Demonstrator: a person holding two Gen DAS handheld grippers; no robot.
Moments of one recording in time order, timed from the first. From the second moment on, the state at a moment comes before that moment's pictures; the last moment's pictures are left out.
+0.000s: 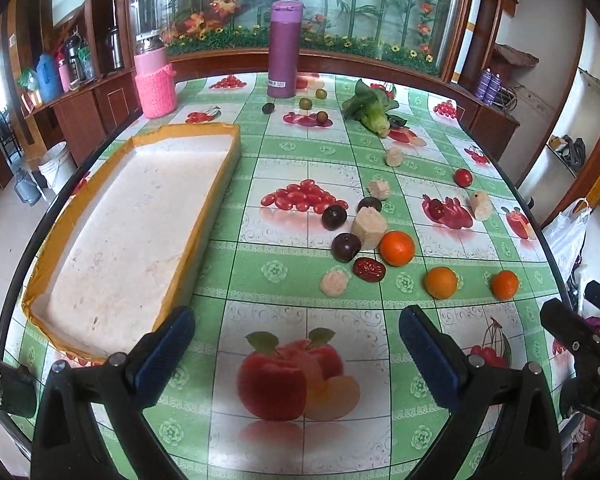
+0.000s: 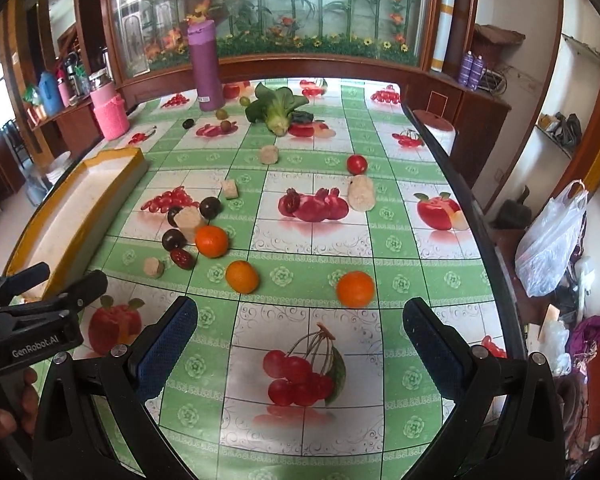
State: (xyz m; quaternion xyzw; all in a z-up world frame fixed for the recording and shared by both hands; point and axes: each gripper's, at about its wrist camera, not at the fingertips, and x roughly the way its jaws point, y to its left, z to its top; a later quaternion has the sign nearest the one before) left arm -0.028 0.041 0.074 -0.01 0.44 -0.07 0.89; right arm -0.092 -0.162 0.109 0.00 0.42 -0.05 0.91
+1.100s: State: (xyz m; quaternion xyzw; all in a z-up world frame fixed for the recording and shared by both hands) left arm -0.051 0.031 0.091 0.00 0.40 -0.09 0.91; right arm -0.116 -0.176 0.108 0.02 0.41 -0.07 0.91
